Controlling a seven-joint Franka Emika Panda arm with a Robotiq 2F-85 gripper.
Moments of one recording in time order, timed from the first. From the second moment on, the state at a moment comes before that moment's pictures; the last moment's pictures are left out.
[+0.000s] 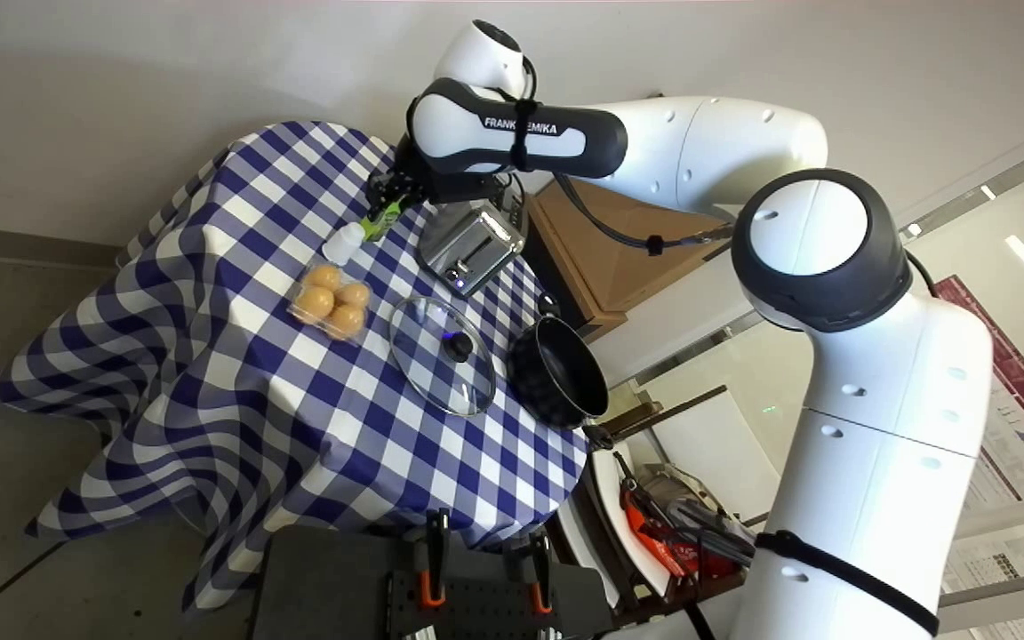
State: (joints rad) arm 0.31 0.79 0.09 -1.49 -0.41 2.27 -0.05
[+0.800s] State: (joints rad) arm 0.30 0.85 0.10 -1.38 -0.33 2.18 -0.14
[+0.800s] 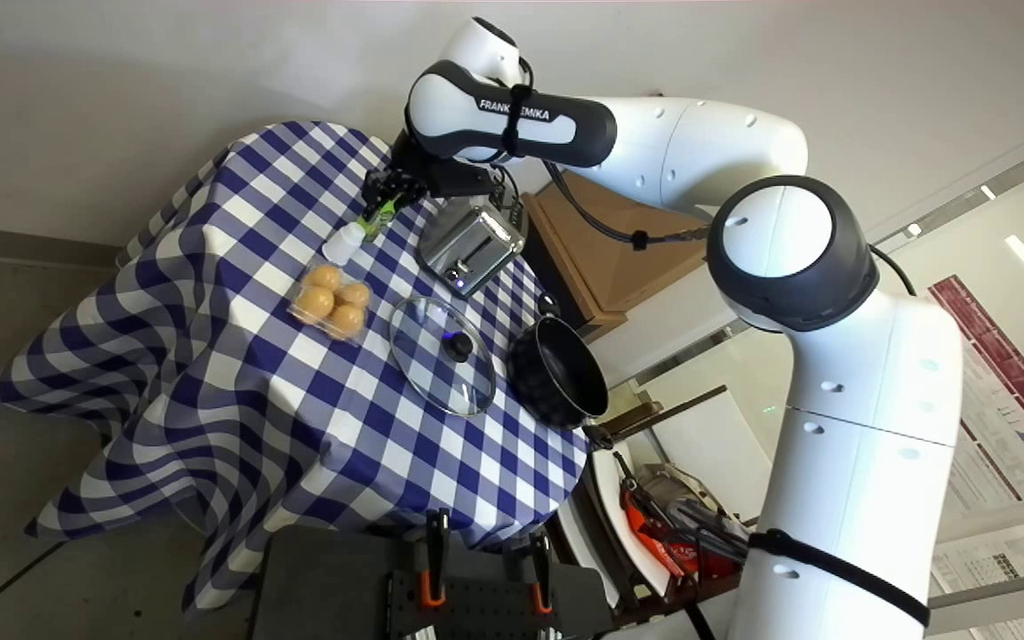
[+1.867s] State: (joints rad) arm 0.30 0.89 0.10 -1.35 -0.33 2.18 -0.14
